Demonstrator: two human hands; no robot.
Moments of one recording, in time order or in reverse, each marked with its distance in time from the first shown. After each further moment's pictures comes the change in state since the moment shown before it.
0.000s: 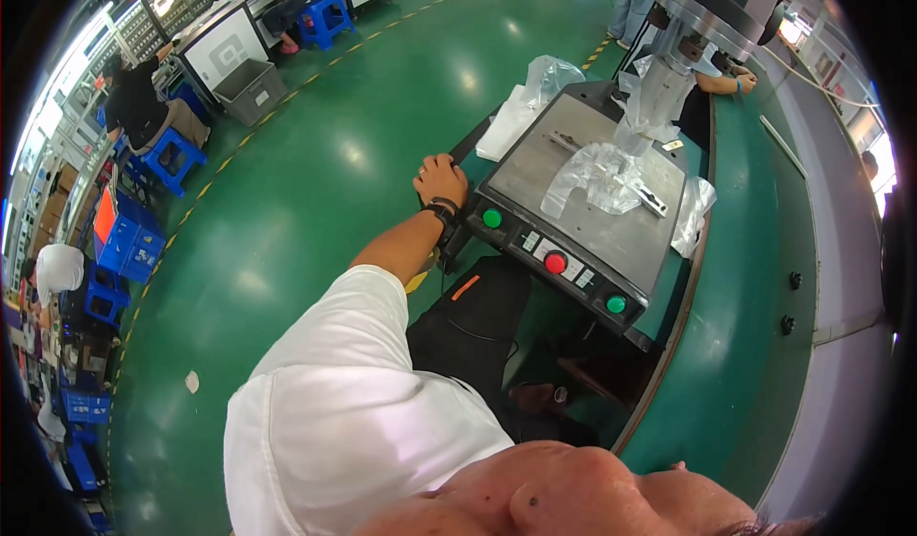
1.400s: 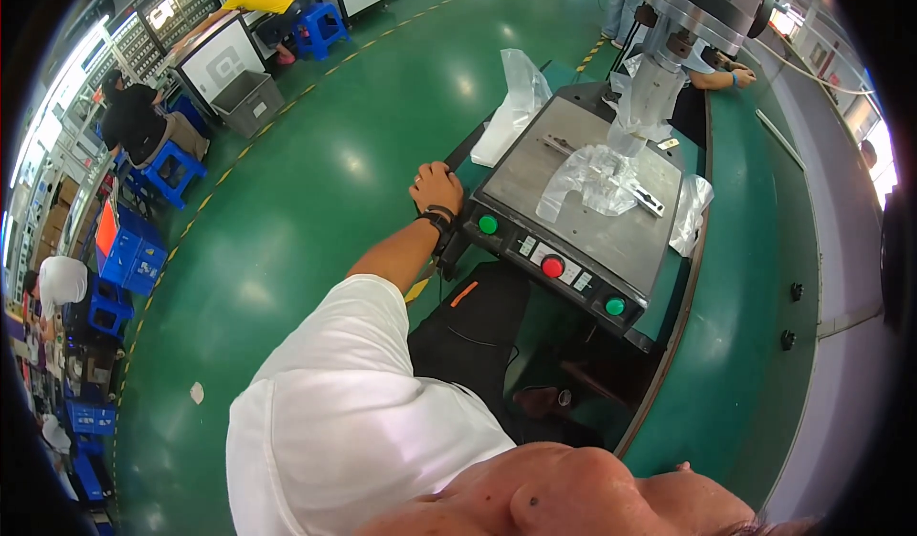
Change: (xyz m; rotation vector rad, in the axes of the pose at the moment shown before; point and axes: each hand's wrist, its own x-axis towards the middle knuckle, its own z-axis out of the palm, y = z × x) left_hand 0.002 -0.003 0.001 -0.023 -0.040 -0.009; right_hand 0.005 0.012 -0.004 0.036 -0.008 0.035
